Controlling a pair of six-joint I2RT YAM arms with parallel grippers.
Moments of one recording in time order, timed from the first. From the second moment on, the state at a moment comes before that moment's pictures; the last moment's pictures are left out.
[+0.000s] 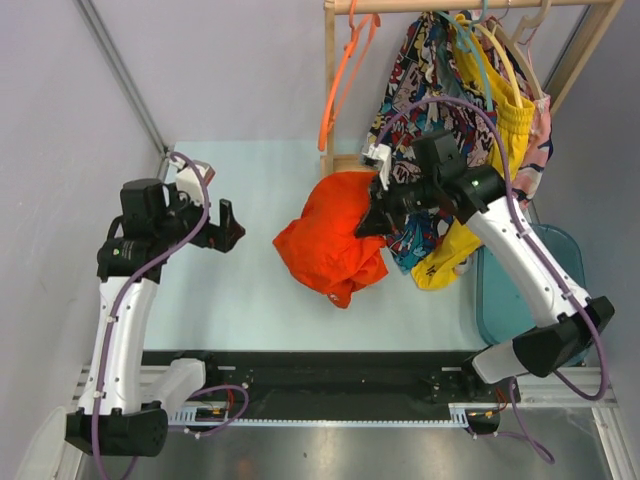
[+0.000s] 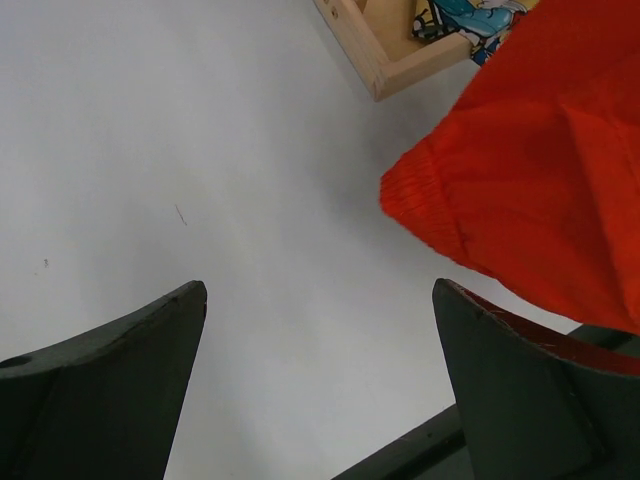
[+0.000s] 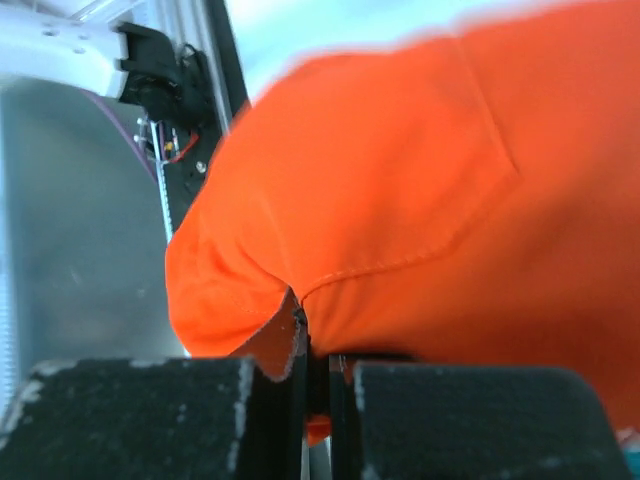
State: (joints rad) left arm -0.01 0.98 1.22 -0.83 0.45 0.14; right arm 0.55 1.46 1.74 -1.01 -0.80 -0.28
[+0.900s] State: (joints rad) left arm 0.15 1.07 1.08 -0.83 0.65 0.22; right arm 1.07 1.61 1.24 -0.59 -0.10 -0.55
